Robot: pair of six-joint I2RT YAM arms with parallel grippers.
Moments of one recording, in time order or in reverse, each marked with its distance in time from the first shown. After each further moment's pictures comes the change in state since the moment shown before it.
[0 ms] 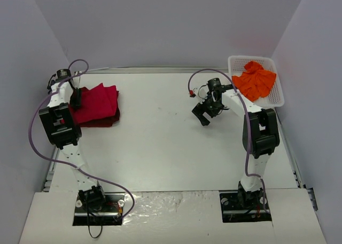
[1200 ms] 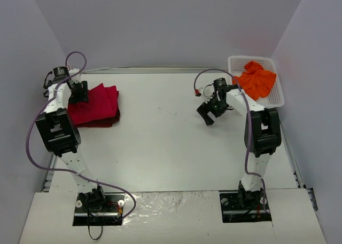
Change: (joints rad) left arm -0.010 -0.189 -0.133 0.075 0.288 -0.128; right arm -0.053 0.007 -0.007 0.000 -0.001 -0.001
